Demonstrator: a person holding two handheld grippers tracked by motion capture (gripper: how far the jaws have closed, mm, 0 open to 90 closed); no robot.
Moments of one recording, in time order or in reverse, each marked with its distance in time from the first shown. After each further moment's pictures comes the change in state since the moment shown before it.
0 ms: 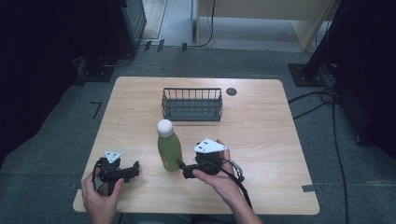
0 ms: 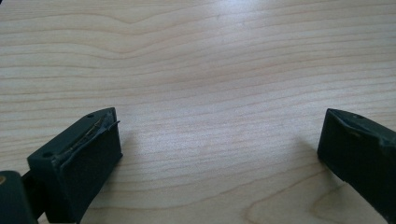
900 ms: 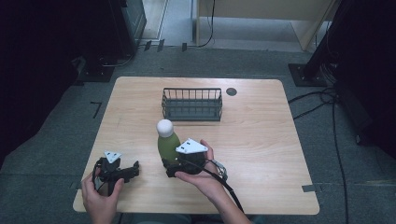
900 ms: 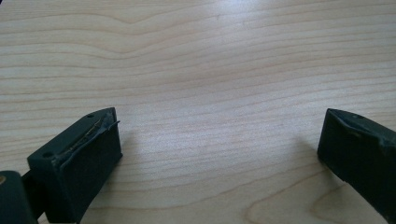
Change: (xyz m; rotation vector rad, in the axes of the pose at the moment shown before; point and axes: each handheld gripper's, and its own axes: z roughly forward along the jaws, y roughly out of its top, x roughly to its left) left arm 0.000 0.000 0.000 -0.002 -0.001 -0.003; right arm 0.028 0.007 0.038 -0.025 -0.018 0.001
